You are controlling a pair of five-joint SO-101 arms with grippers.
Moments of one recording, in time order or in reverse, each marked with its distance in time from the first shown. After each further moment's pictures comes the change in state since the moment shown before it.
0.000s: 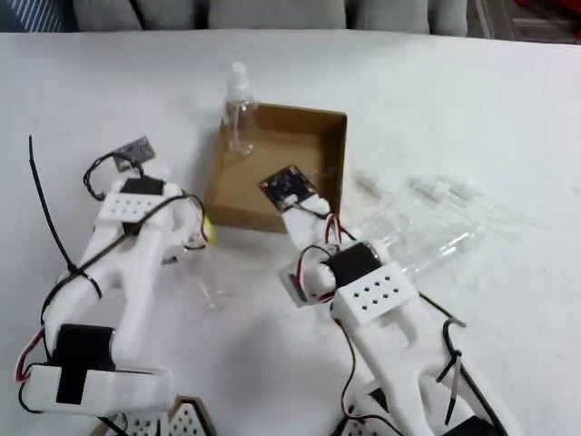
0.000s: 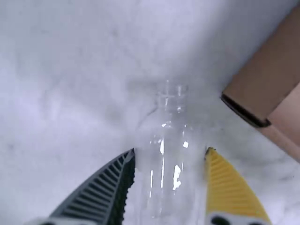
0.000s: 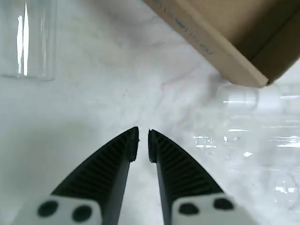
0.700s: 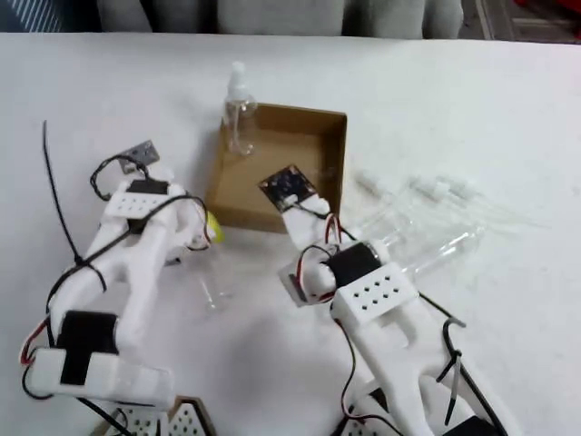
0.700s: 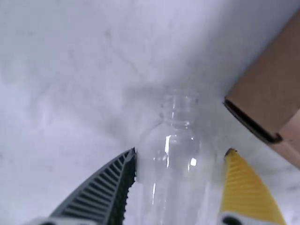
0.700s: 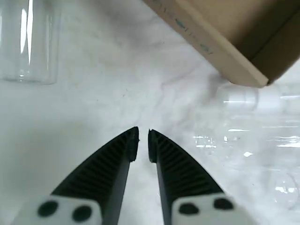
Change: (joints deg) left arm 0.1 5.0 0.1 -3.7 0.0; right arm 0.0 0.0 0.0 0.0 0.0
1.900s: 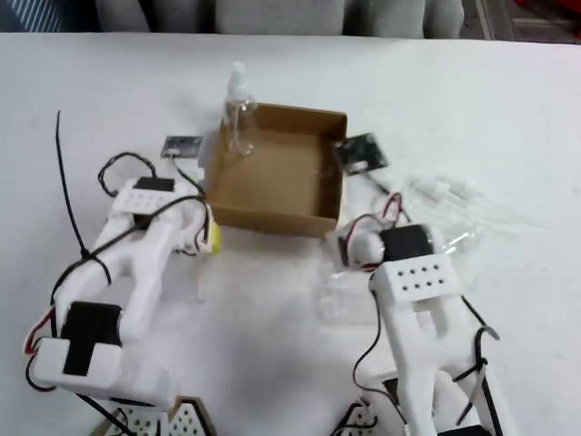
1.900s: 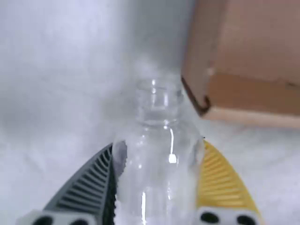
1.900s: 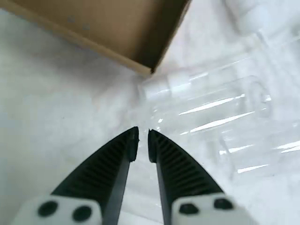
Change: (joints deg) left arm 0.9 0.4 -1.4 -2.0 -32.4; right arm 19.7 -1.1 -5.2 0.9 0.1
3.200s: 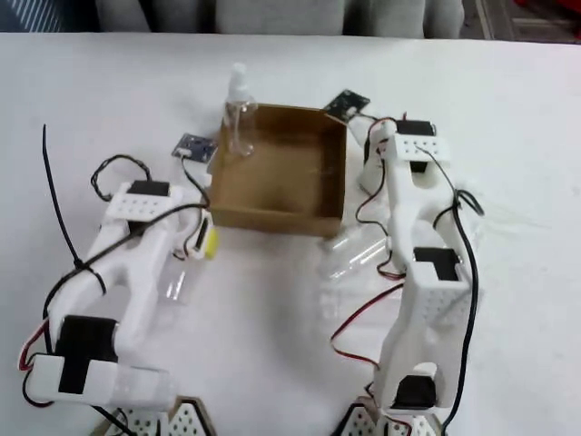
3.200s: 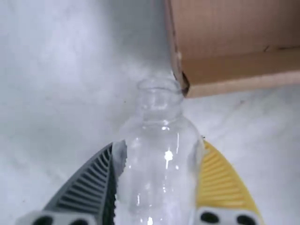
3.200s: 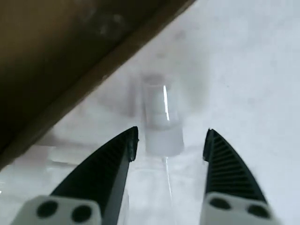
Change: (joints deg) left arm -0.4 -3.4 1.9 0.0 -11.7; right arm 11.0 66.3 -56.3 2.0 43.4
